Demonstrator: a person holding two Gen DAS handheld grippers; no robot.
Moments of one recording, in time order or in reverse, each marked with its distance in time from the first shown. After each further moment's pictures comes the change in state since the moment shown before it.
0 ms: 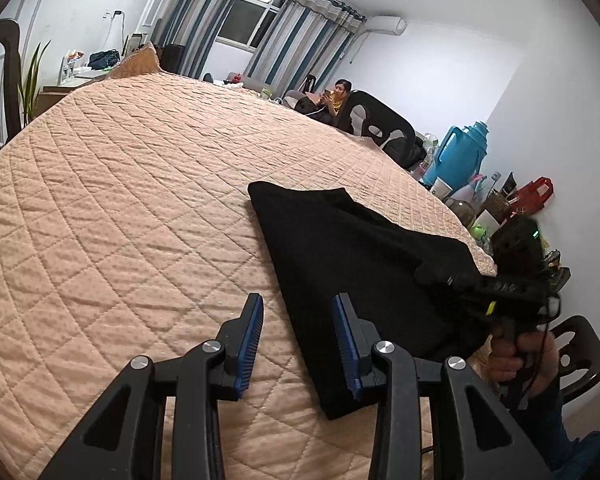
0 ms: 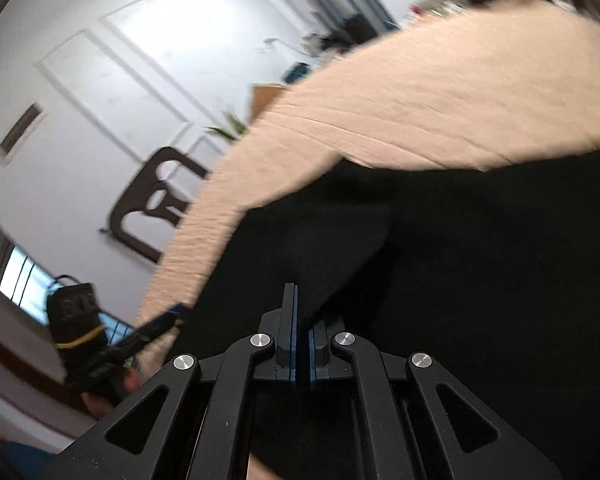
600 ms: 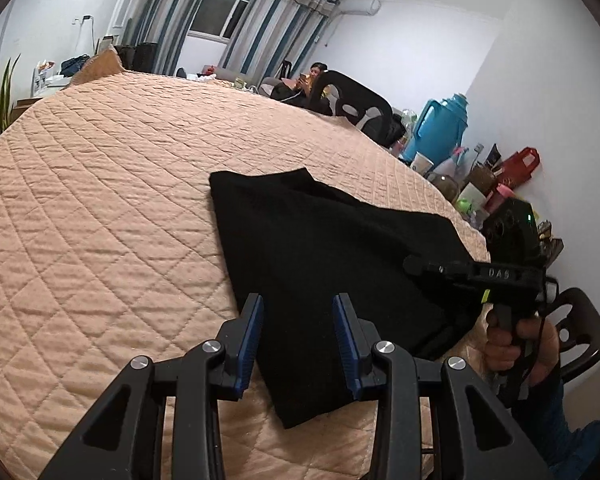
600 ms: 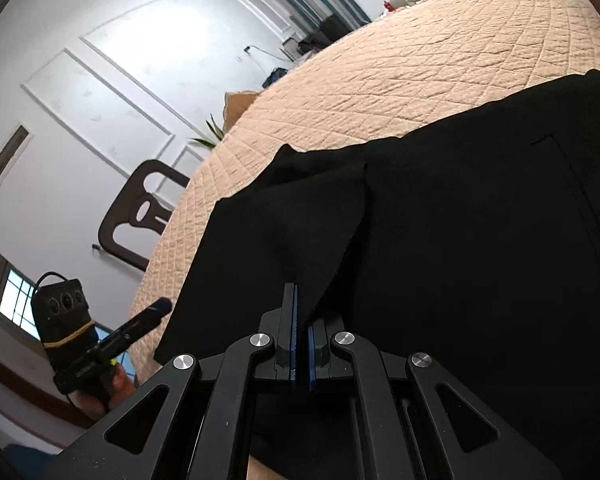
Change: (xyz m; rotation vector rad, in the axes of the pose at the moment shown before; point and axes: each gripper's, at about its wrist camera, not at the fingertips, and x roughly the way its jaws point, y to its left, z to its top) left arm 0.019 -0.033 0.000 0.086 0.054 -0.041; right arm -0.018 -0.012 -0.003 0.033 -0.033 -0.012
